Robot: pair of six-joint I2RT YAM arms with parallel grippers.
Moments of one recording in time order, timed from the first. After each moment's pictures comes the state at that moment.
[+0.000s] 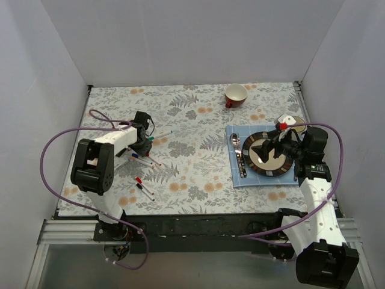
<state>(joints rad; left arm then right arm) -0.24 1.76 1.09 -0.63 -0.28 -1.15 -0.12 0.84 0.66 -0.23 -0.84 -0.35</state>
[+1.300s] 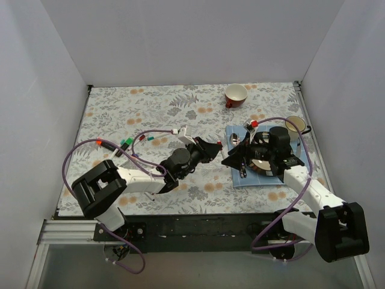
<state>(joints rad) -0.98 1.57 0.66 0.88 -0.26 -0.92 0.26 1.09 0.56 0.08 -0.96 0.15</state>
